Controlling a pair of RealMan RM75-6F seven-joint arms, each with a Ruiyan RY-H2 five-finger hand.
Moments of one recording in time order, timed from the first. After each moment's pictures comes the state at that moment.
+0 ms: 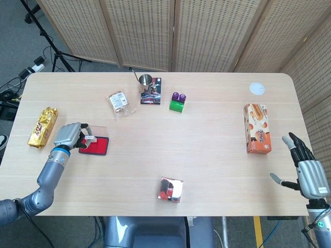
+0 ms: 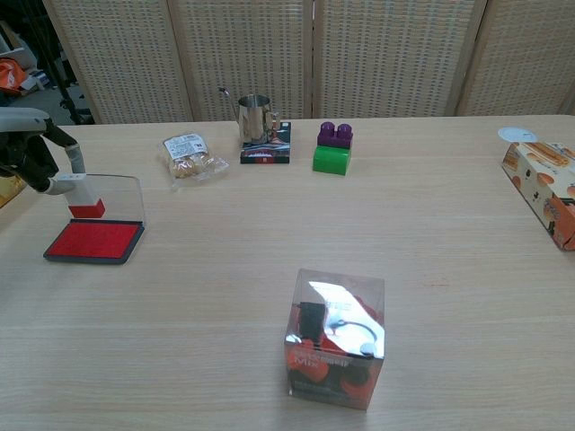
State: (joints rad) left arm -0.71 -1.30 -0.24 -1.58 0.55 0.86 0.39; right arm 0.14 -1.14 0.09 -1.50 -1.57 1.52 0.29
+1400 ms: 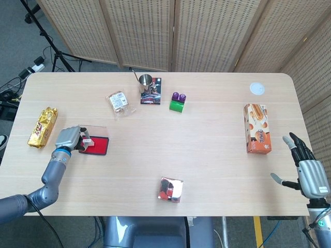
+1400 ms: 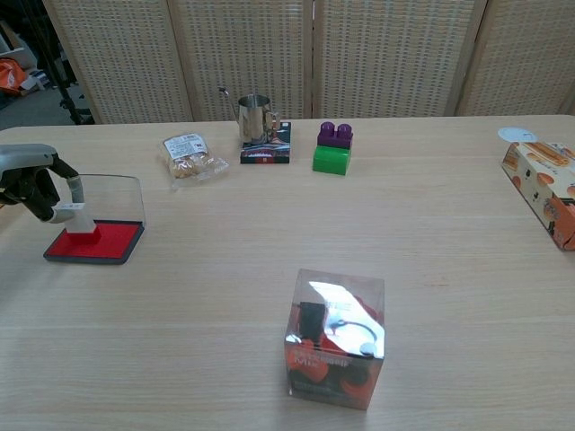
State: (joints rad) left arm -0.77 -1.42 -0.15 -1.38 0.53 0.82 0.36; right arm 0.15 -1.14 0.09 -1.50 -1.55 1.50 0.31
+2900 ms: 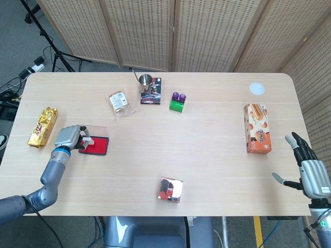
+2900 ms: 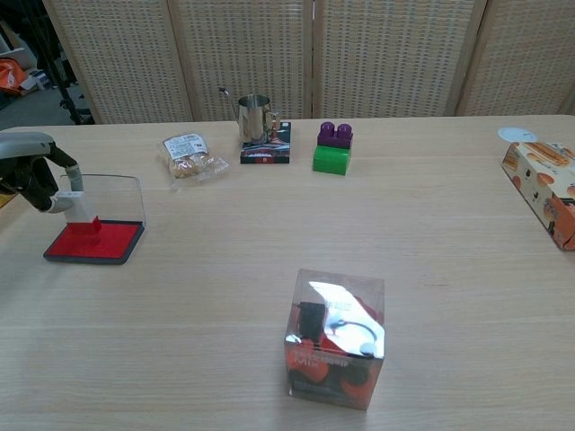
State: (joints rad) left arm -0.76 -1.37 -0.16 -1.46 0.55 0.86 0.35; right arm 0.14 -1.13 0.09 -1.50 -1.55 1.51 0.32
